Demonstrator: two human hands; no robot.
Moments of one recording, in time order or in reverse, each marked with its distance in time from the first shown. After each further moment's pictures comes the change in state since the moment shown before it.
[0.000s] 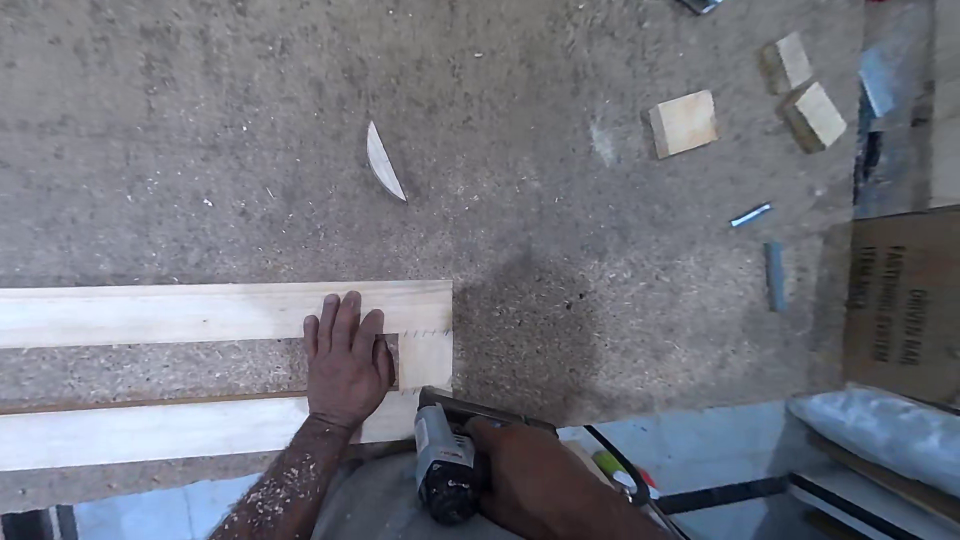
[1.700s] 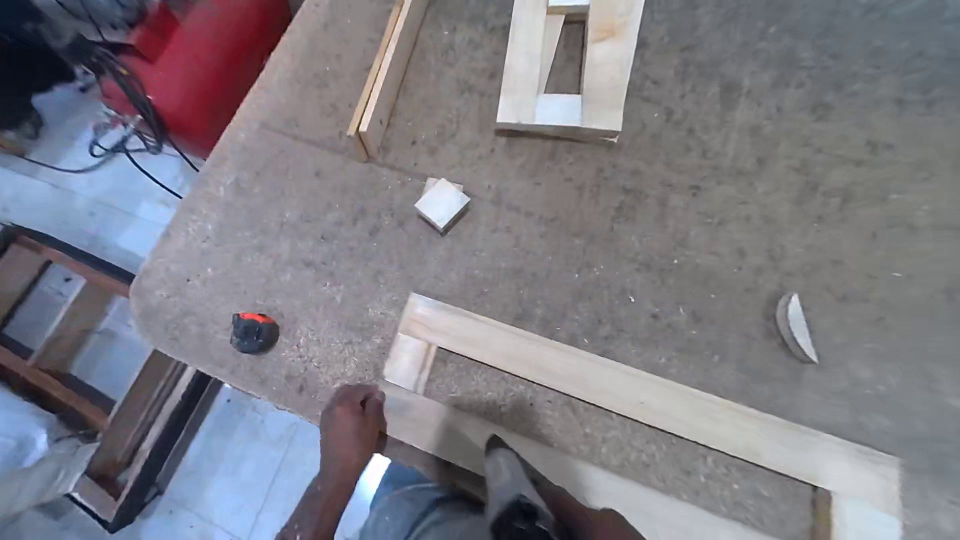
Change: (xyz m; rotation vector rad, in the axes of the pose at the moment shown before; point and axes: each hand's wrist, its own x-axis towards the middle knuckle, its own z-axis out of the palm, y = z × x) left_hand -0.178 -0.409 -0.244 -0.420 -0.210 -1.026; right_hand 0.055 -0.417 0.077 -0.070 0.130 -0.159
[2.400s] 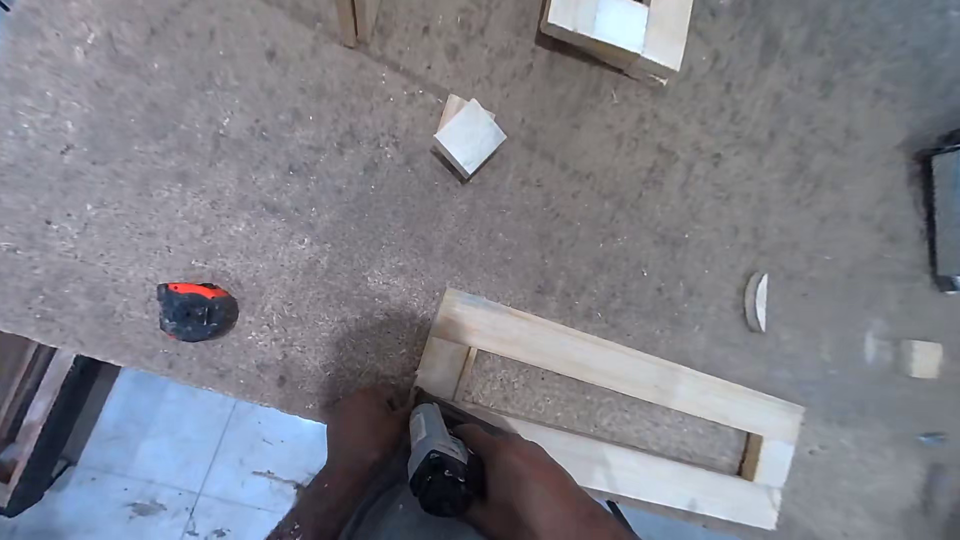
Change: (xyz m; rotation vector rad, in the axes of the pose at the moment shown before) left_hand 0.038 0.002 -0.017 0.180 -0.622 -0.099; right_hand 0.116 -0.104 0.024 -0.196 -0.138 0.075
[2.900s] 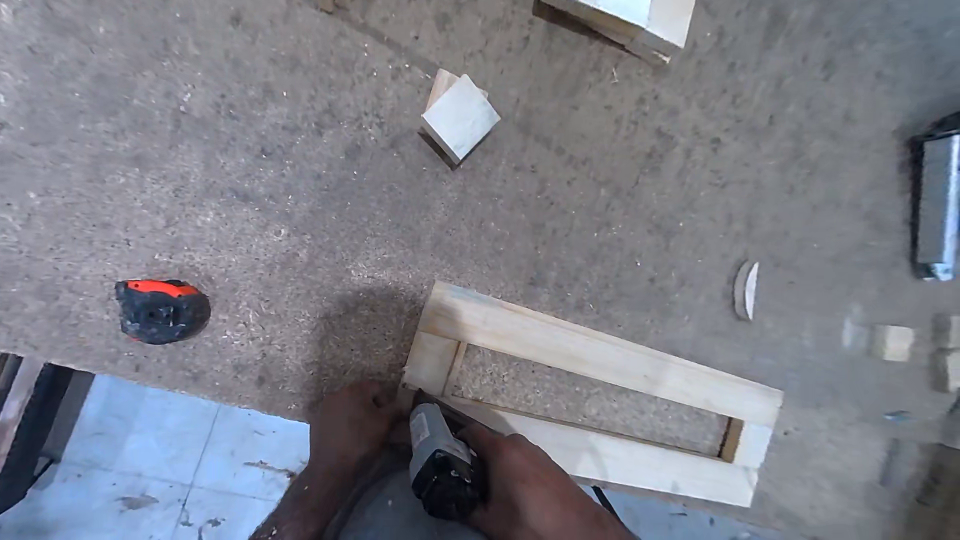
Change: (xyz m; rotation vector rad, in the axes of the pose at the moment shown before) left_hand 0.011 -0.008 0.007 -0.070 0.010 -0.003; right_hand -0.003 0.013 -0.002 0.076 -0.021 0.032
